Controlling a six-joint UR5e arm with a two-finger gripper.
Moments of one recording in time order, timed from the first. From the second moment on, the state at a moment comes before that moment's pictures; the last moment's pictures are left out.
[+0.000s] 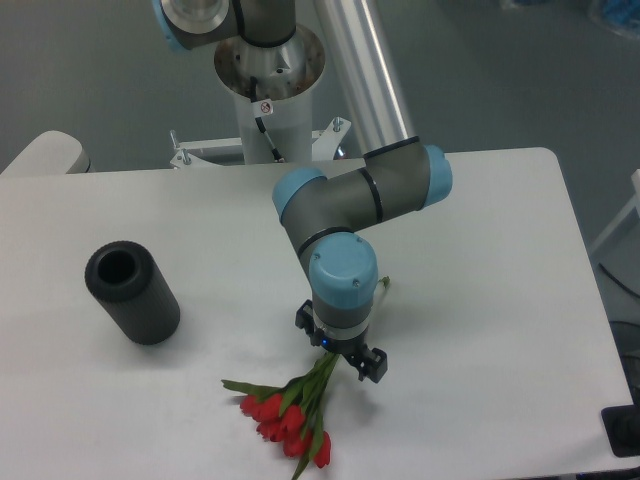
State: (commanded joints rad) arm 2.36 -2.16 -1.57 -0.89 1.58 1.00
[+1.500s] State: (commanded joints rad) arm 2.39 -2.16 -1.42 -0.96 1.59 1.05
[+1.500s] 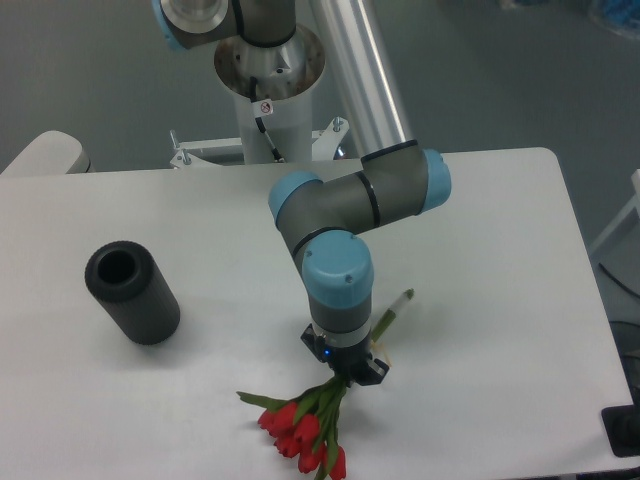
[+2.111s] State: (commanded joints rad) arm 2.48 -2.19 -1.21 -1.24 1.59 1.24
